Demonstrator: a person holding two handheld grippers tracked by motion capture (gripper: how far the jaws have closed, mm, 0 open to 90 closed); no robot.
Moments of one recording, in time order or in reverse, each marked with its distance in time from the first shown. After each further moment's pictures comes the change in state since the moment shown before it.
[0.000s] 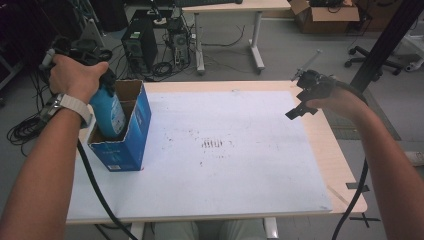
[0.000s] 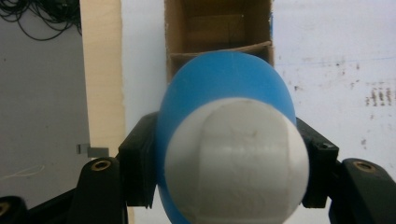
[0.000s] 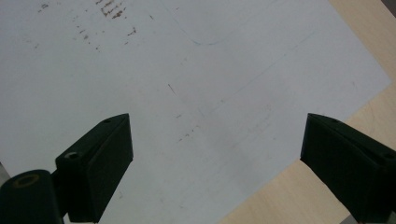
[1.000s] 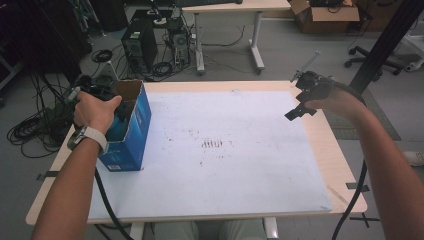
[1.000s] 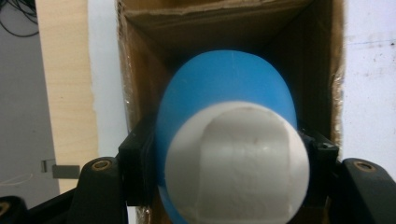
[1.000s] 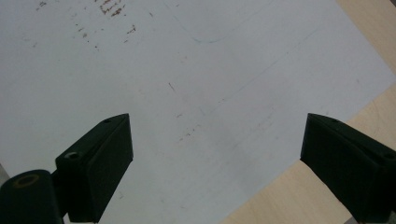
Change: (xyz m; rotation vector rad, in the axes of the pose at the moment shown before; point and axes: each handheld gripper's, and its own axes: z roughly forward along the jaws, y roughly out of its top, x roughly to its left) left arm -0.004 -0.019 0.094 0.010 -0.009 0.020; right arm 0.000 0.000 0.004 0.009 0.006 0.004
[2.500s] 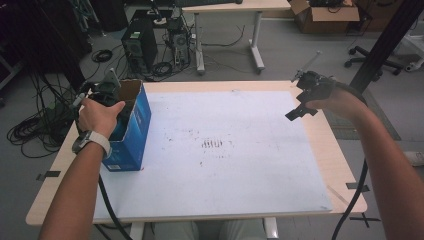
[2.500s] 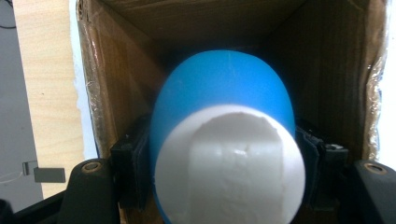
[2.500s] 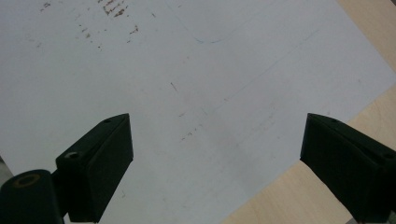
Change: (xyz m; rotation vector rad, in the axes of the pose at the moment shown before) left arm 0.000 -0.001 0.019 0.024 -0.018 -0.003; right arm 0.001 -0.001 -0.002 -0.004 0.006 0.000
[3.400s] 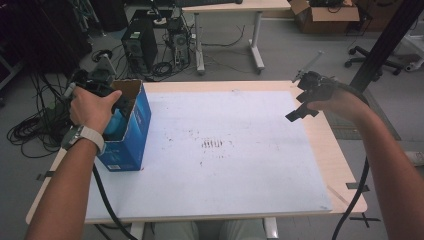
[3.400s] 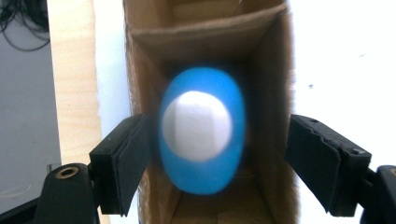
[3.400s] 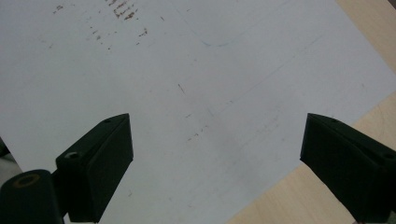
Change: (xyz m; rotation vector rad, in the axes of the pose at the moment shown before) left arm -0.008 -0.004 -0.061 -0.093 0.005 0.025; right arm 0.007 -0.002 -0.007 -0.018 0.010 -0.011
